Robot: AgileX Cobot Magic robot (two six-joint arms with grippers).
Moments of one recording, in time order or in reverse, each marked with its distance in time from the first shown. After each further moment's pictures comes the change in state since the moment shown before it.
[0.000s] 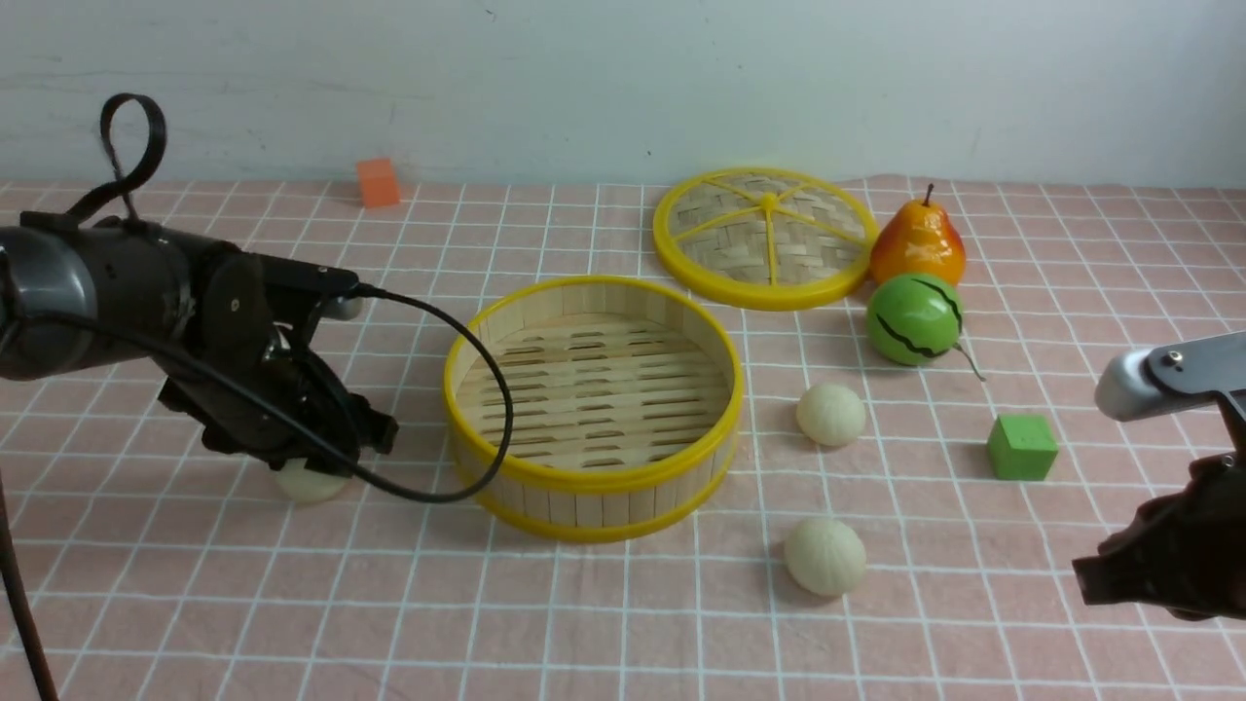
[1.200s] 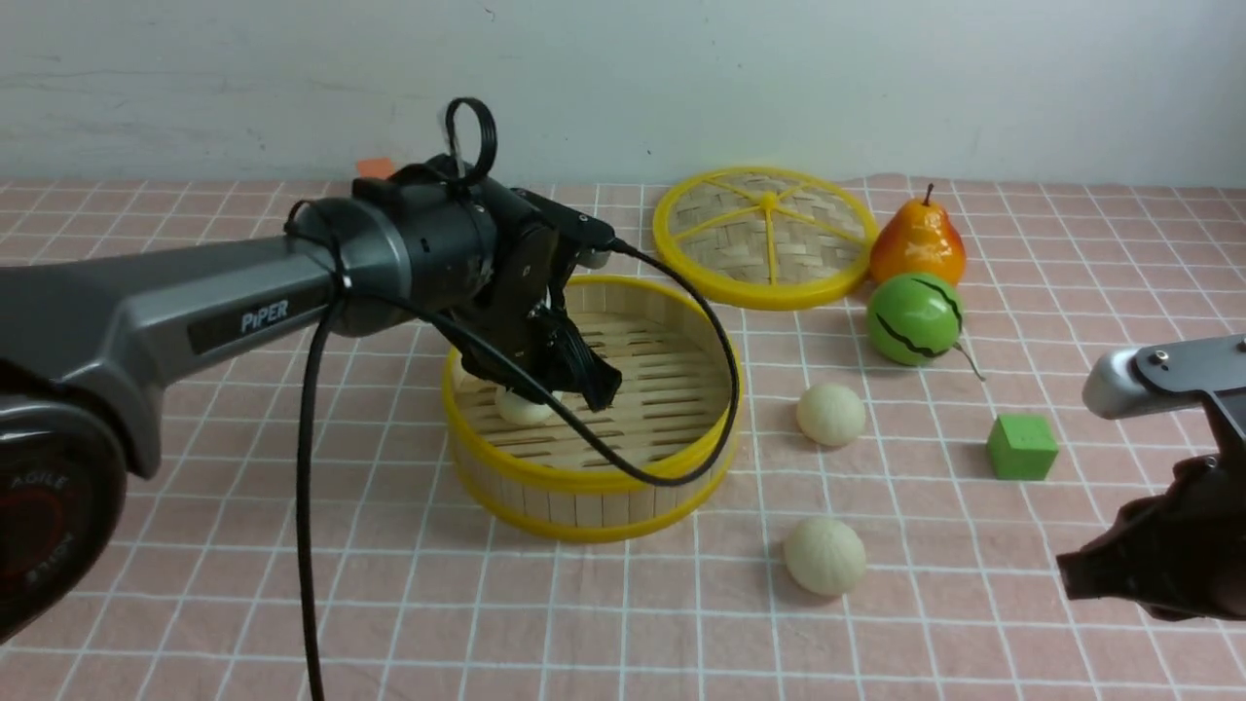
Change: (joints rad) right arm 0.000 0.030 -0.001 0.053 -0.002 0.000; left arm -0.316 0.214 -0.444 0.120 0.165 -0.134
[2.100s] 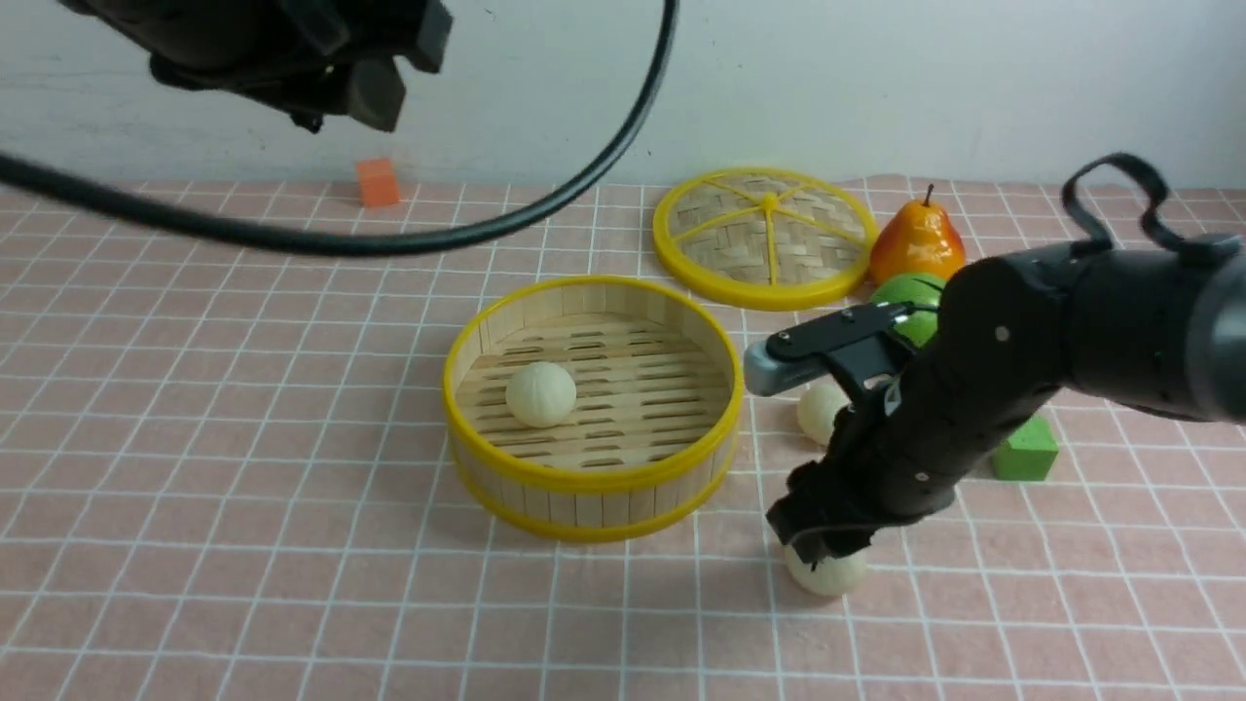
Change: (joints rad) right arm 0.235 0.638 -0.503 0.003 0.101 -0.085; left arm -0.002 -0.709 -0.009 -0.098 0.435 0.009
